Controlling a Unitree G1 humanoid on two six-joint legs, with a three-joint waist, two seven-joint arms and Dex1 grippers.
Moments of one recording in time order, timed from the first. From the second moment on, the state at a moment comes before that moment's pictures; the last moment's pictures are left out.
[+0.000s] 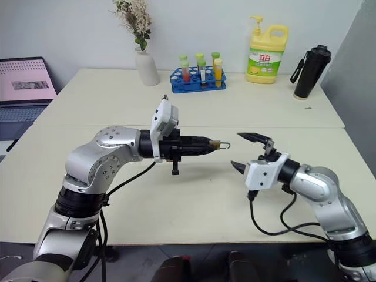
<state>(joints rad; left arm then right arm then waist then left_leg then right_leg) -0.71 0.54 -0.15 -0.15 -0.52 0.65 -1.07 -0.22 -0.74 0.04 -0.36 -0.12 -0.13 0.70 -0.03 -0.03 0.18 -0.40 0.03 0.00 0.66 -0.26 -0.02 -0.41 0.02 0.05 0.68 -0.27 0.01</state>
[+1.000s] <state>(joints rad) -0.66 0.55 -0.16 -0.21 -0.55 0.63 -1.20 -0.26 -0.75 -0.03 -0.66 0.54 0.54 0.77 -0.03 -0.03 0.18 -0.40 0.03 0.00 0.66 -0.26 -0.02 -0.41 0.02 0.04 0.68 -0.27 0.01</state>
